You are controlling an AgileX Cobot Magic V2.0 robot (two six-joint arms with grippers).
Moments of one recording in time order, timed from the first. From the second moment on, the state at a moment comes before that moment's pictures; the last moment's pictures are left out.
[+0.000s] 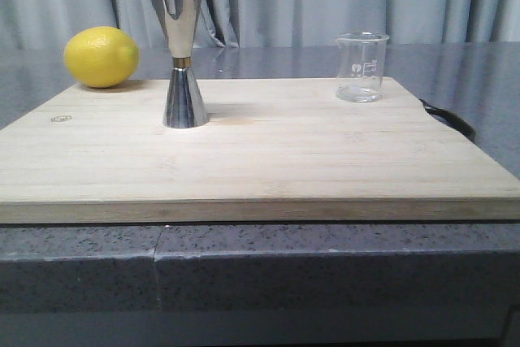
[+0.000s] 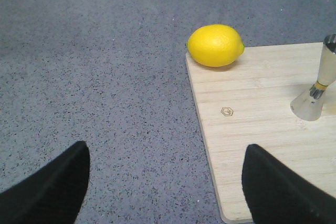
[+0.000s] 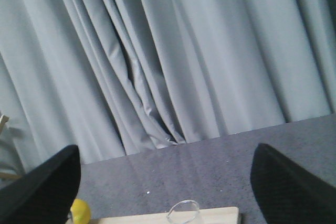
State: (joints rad) left arm -0.25 0.49 -0.83 0.11 0.87 -0.14; right arm 0.19 0.35 -0.48 -1.64 -0.04 1.99
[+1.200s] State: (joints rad) left arm -0.25 0.47 -0.77 0.12 0.76 -0.15; right arm 0.19 0.33 -0.45 -1.63 0.05 2.00
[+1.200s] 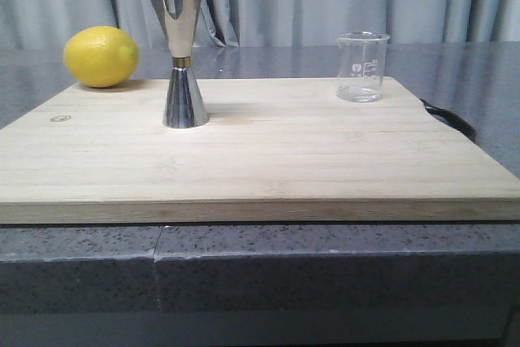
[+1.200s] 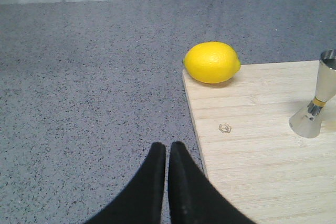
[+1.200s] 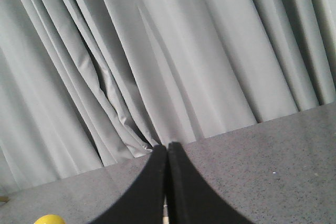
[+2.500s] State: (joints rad) left arm -0.11 0.00 0.00 0.12 0.06 -0.15; right arm 0.19 0.33 -0.45 -1.63 0.04 2.00
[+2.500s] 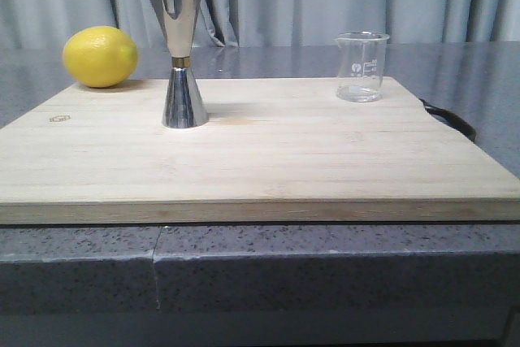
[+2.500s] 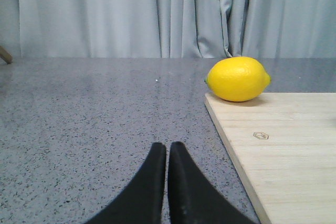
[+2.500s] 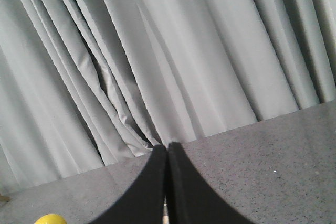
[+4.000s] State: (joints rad) left arm -0.11 0.00 0.00 -0.03 0.04 0.01; right arm 0.19 0.33 -0.40 -1.13 0.13 1.39
